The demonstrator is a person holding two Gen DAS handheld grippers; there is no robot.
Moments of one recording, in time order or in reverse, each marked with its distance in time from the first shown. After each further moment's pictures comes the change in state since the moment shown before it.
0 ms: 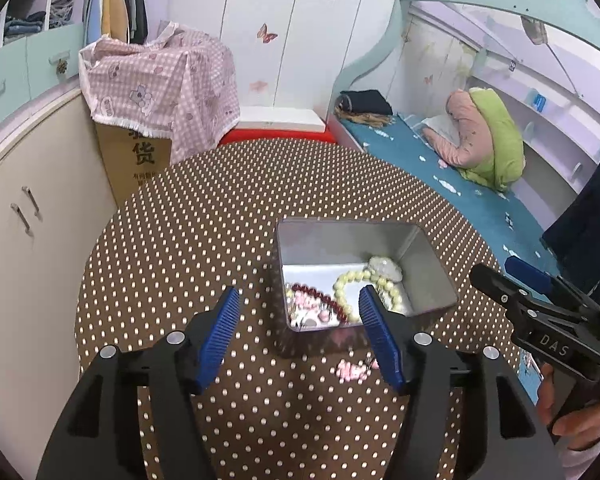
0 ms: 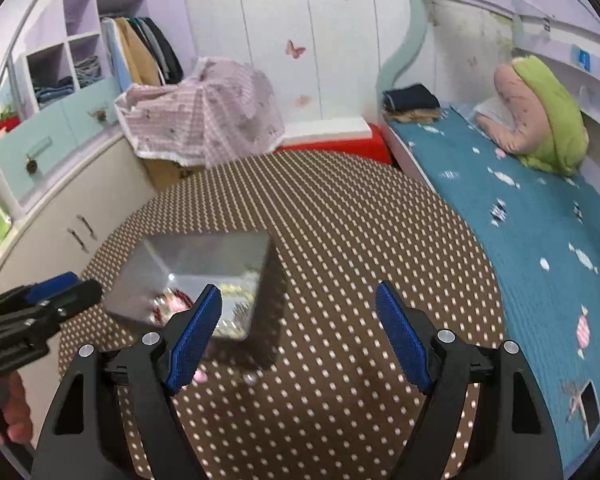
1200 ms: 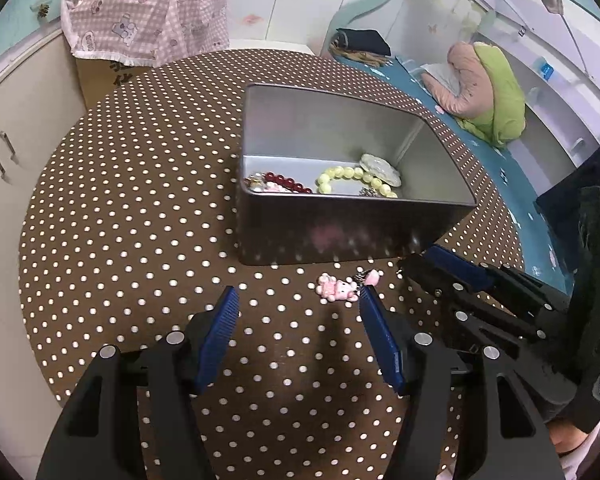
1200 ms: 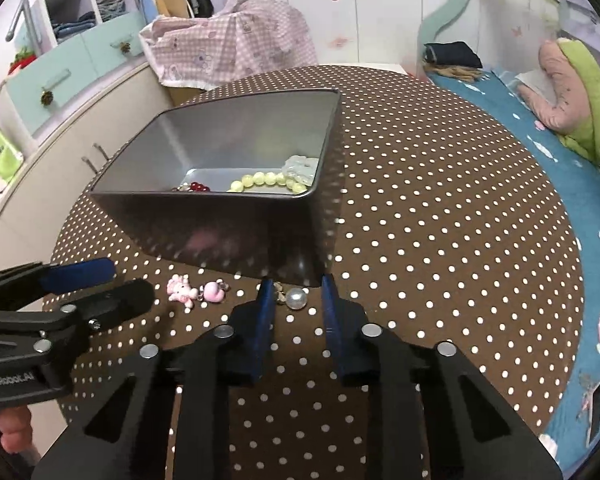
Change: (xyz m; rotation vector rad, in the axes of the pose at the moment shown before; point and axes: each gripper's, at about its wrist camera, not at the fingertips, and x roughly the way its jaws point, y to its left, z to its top) left arm 0.047 -0.019 -0.047 -0.035 0.226 -0.054; right arm 0.051 0.035 -0.058 -0.093 0.192 0.085
